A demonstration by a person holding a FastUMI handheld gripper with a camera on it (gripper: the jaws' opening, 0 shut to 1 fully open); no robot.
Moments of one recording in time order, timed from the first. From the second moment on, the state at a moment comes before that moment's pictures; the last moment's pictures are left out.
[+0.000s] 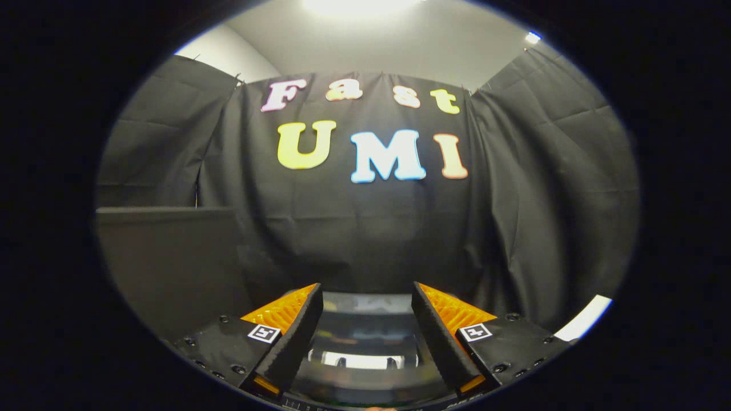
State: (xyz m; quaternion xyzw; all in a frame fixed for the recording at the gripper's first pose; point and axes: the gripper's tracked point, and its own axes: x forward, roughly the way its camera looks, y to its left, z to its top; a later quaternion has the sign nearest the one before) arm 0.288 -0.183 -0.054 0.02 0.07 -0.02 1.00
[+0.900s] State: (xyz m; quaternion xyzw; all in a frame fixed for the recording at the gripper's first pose) arm 0.152 -0.147 -0.027 0.01 0.04 -0.04 1.00
